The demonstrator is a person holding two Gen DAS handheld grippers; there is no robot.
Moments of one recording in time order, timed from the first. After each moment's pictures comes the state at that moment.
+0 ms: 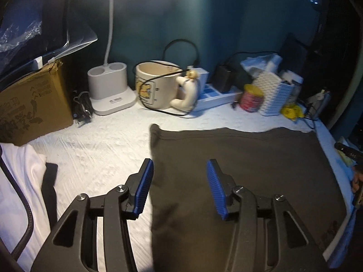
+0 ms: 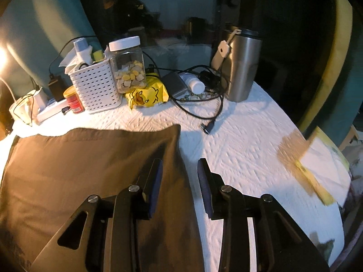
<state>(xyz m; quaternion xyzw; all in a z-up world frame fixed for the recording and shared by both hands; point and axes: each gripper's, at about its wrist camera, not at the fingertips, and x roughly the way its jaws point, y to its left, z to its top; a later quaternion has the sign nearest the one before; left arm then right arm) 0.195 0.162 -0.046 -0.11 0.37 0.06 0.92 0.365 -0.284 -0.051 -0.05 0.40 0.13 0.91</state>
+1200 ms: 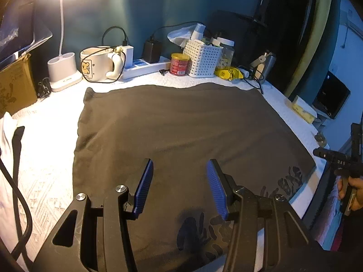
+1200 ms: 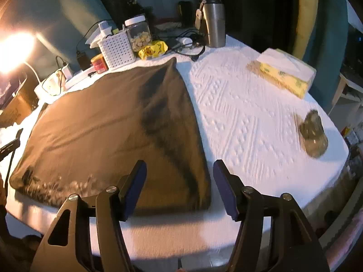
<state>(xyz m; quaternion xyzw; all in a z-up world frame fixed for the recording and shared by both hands) 0.115 0.052 -0.056 -0.09 0.39 -0.06 0.92 0.194 -0.344 -0.069 0.00 0.45 0.15 0.88</state>
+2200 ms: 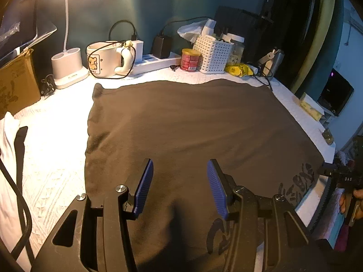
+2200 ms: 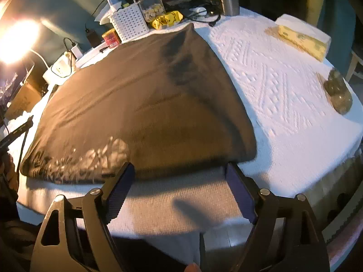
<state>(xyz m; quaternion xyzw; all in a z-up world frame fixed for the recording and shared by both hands) 0.125 0.077 -0.068 -0.09 0.40 -0.05 0.91 0.178 -0.319 -0.098 0.03 0.49 0.18 0.85</state>
